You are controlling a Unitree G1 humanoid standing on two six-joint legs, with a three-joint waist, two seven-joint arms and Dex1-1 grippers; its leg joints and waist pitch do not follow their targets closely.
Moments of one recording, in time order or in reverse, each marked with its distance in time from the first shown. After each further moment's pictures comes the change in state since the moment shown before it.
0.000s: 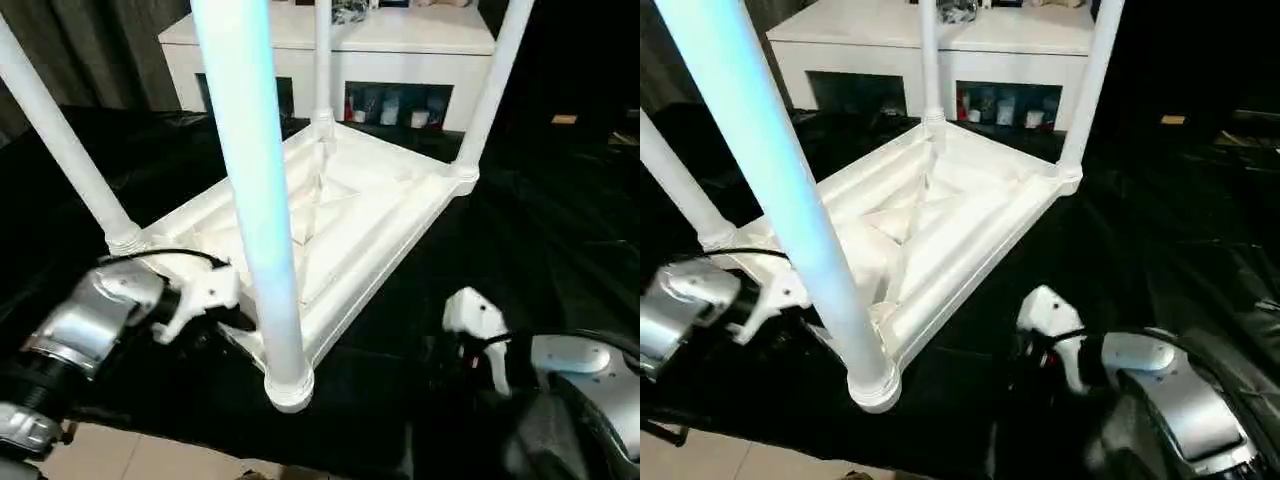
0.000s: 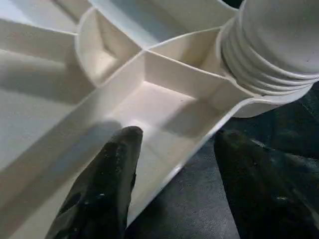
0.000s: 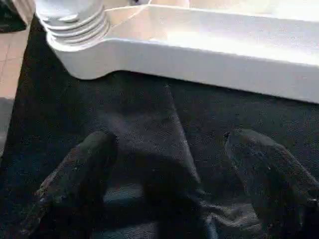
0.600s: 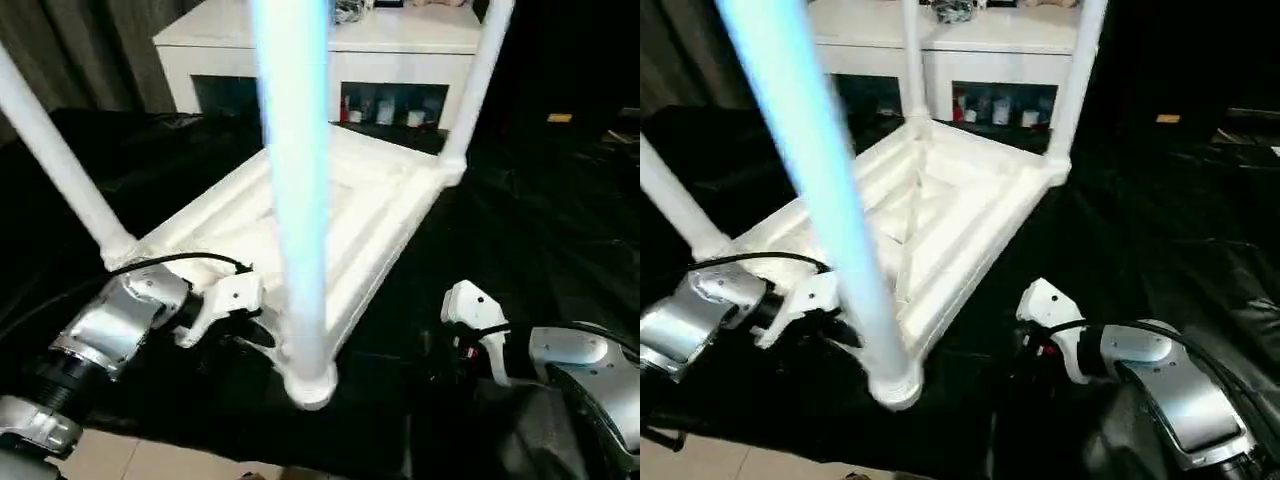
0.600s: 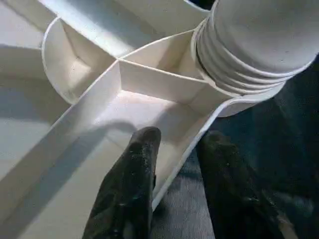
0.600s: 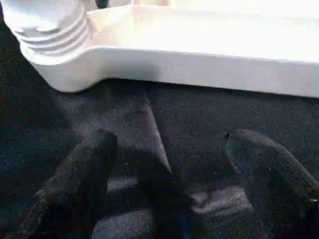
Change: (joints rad) left arm -0.006 -0.071 -0.028 -0.090 -0.007 0.165 0.024; right arm -0.035 -0.001 0.009 0.002 -0.033 0.027 -0.051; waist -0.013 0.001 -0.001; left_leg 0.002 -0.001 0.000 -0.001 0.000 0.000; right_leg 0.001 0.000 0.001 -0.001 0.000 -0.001
